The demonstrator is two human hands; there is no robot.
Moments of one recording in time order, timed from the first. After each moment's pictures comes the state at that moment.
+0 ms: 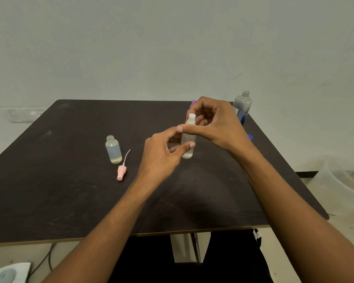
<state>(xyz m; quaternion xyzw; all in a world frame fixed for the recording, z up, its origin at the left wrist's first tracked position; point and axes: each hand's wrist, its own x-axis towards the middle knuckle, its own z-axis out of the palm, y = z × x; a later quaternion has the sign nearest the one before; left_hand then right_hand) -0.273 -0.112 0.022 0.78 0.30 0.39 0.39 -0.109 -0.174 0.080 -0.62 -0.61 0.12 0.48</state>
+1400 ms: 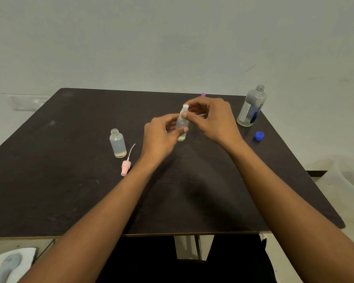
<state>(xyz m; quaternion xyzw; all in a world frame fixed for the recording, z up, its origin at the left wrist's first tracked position) -0.252 -0.047 0.000 0.76 0.35 0.41 0.37 -0.105 -0.119 0.051 -0.67 -0.60 0.02 0.44</state>
